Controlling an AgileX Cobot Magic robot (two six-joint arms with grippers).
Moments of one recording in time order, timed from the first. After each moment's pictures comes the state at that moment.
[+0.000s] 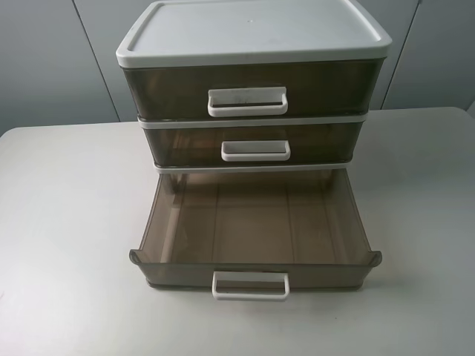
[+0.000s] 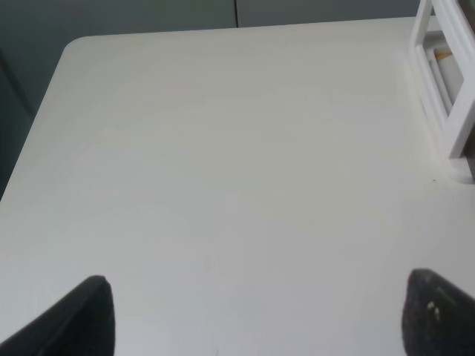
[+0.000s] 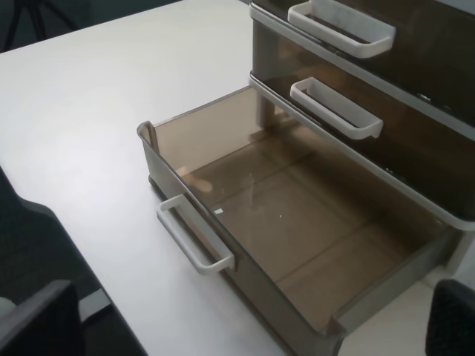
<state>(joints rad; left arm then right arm) -0.01 0.00 -0.51 0.06 1.08 -0.02 0.96 0.00 -0.66 -0.05 1.19 0.05</state>
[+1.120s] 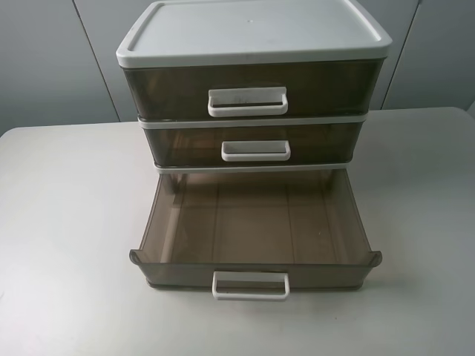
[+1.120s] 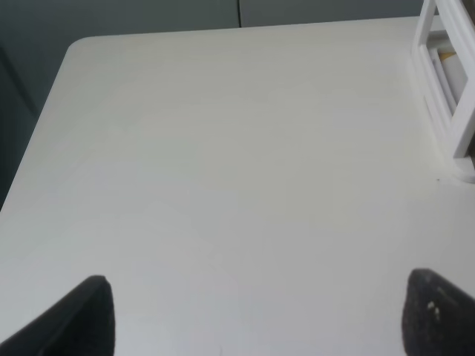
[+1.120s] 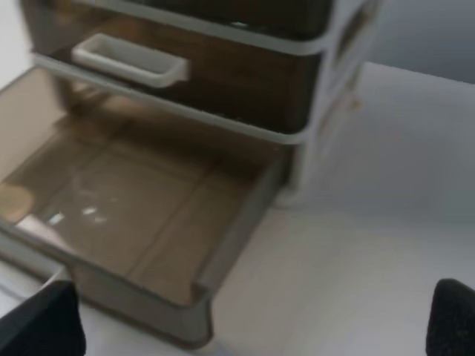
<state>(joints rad) -0.01 0.00 -0.51 0.06 1.08 -0.02 0.44 0.00 -0.51 -0.07 1.10 0.09</state>
